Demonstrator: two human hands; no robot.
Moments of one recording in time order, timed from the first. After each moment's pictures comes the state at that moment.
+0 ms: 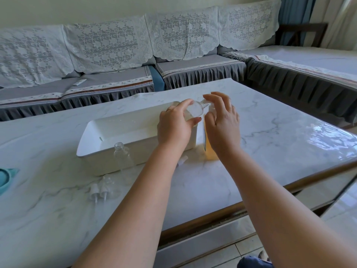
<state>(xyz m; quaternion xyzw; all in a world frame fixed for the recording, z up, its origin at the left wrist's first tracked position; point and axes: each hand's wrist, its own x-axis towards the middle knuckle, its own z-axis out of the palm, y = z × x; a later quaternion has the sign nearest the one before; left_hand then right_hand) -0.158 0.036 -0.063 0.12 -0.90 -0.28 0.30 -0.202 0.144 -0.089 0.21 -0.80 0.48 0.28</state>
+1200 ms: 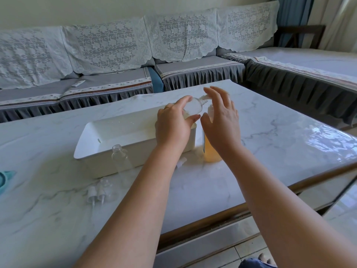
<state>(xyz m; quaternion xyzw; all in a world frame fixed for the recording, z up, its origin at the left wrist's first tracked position) -0.155 0.039 -0.054 0.12 -0.90 -0.27 0.32 -0.205 0.149 -0.076 0.25 -0.81 0.43 0.29</state>
